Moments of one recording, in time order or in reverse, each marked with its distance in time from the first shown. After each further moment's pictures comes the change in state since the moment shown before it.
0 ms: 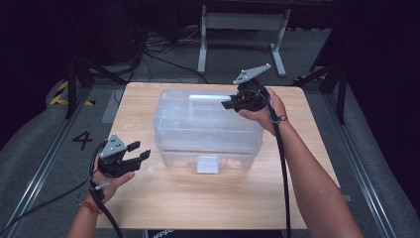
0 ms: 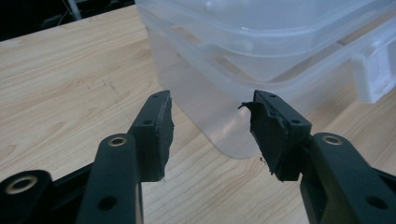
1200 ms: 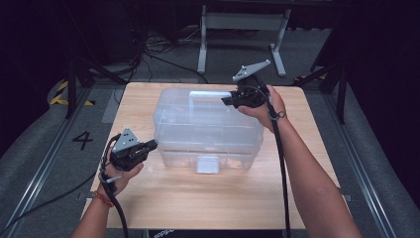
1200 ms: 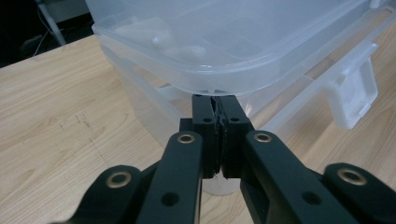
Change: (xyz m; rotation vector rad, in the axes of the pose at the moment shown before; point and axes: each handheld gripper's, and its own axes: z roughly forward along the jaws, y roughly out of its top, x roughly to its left) left arm -0.012 0.021 0.018 -0.032 -0.062 0.066; right arm -0.002 0.007 -0.001 0.003 -0.038 0.013
